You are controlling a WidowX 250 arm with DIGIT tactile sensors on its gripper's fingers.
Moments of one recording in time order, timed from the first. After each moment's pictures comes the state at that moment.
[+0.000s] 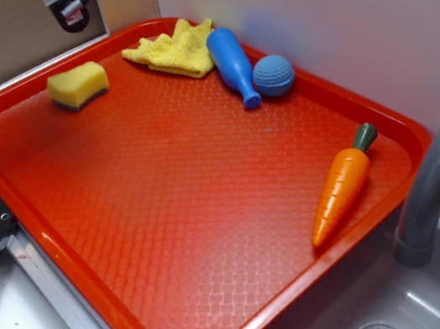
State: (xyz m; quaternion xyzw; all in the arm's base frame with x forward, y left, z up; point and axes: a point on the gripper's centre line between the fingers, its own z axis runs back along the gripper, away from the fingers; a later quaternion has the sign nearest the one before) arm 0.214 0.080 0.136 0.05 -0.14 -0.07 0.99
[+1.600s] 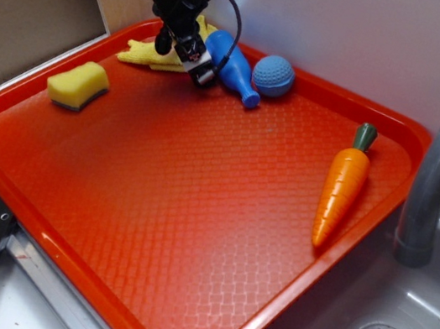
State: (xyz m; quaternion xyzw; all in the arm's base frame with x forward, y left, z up) arm 0.335 0.073 0.031 0.12 -0.16 -0.16 0.97
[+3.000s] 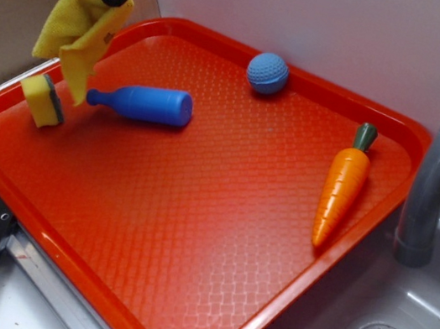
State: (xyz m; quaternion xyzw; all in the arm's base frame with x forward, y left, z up) arm 0.243 0.025 0.153 0.03 -0.03 -0.13 0.99
